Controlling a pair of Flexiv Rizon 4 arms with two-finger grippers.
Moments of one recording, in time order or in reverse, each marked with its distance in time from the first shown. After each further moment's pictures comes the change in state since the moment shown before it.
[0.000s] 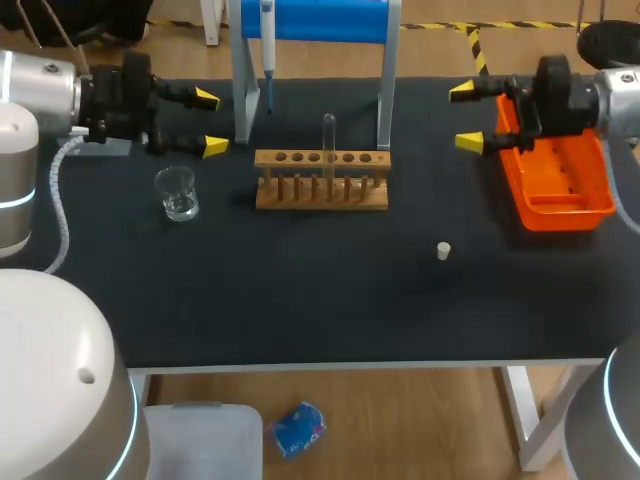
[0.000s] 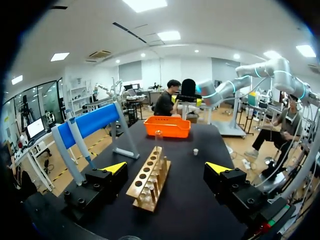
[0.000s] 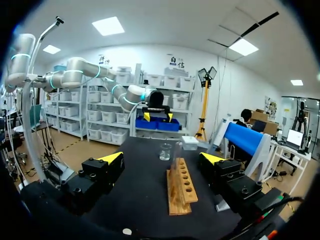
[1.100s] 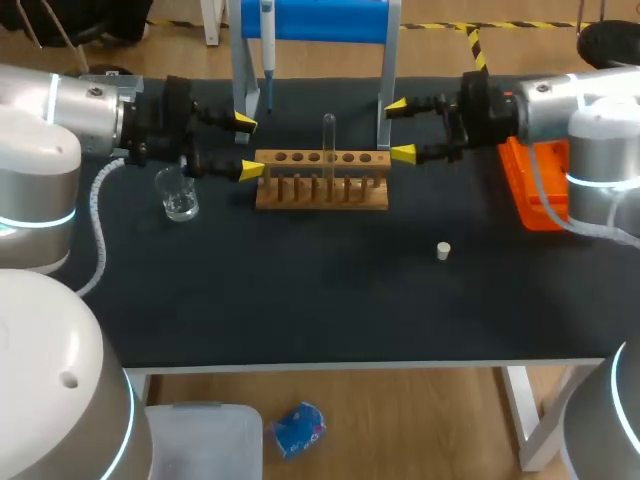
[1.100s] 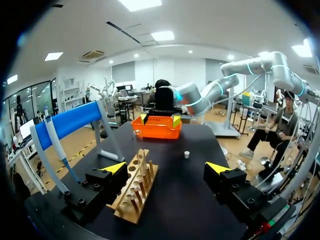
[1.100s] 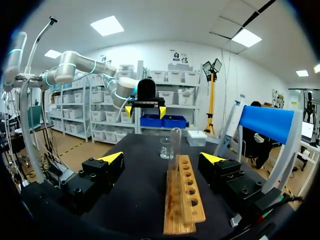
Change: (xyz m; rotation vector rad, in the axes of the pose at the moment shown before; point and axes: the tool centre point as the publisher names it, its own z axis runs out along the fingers) left arm 0.034 0.006 0.052 0.013 0.060 0.005; right arm -0.030 -0.051 0.102 0.001 0.073 0.047
